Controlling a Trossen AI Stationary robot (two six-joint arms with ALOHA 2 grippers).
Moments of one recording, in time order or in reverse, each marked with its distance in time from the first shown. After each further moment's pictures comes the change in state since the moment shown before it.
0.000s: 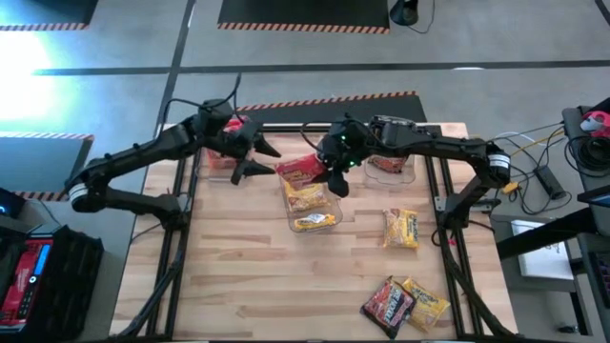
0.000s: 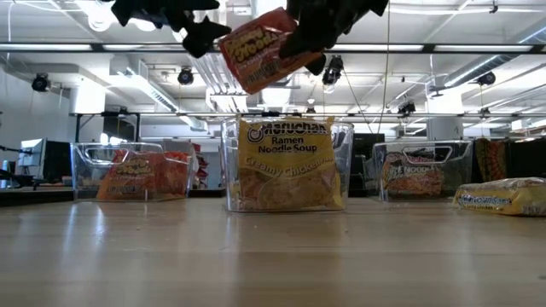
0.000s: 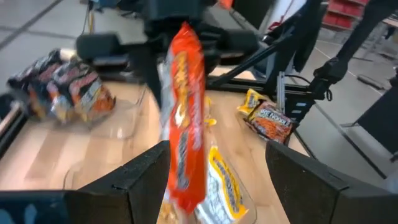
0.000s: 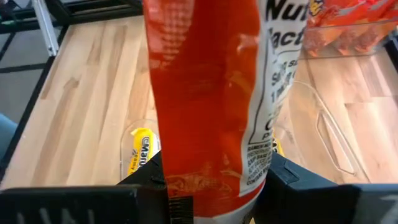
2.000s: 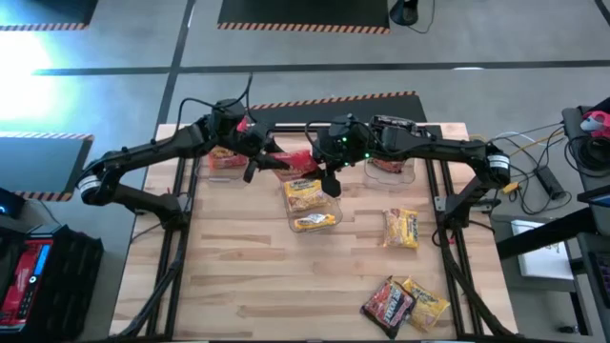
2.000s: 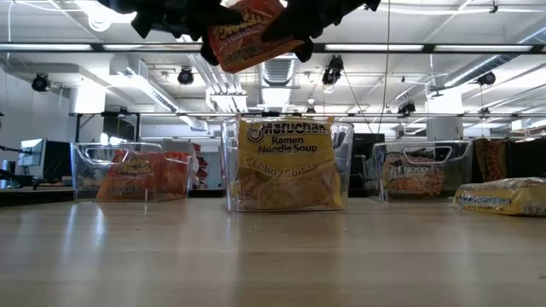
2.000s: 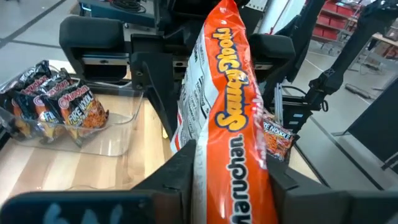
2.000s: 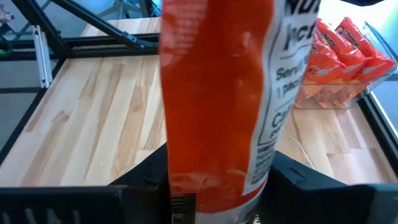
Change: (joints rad) left arm -0.011 0.117 -0.001 0.180 0.028 -0.054; right arm 0.044 0.001 0.002 0.173 0.065 -0.002
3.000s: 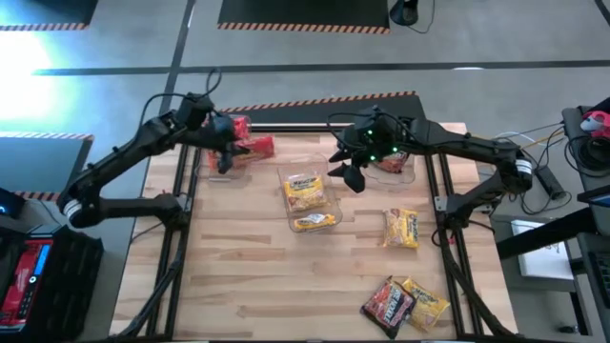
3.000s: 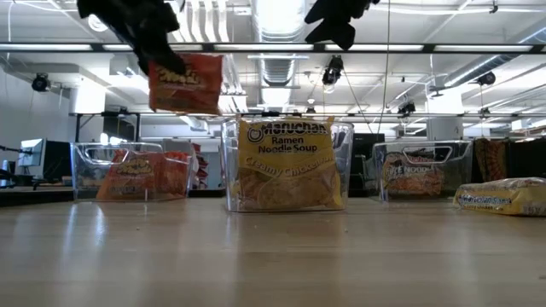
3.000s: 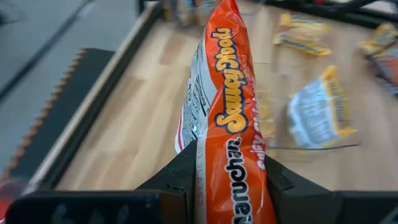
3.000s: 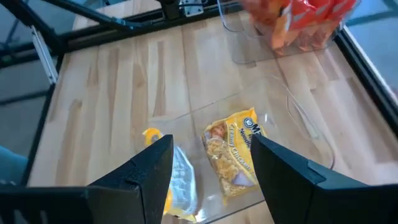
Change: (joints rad) left arm 0.239 -0.222 0.000 -0.600 -0.326 0.248; right arm -0.029 -0.177 -0.002 -0.292 0.037 0.151
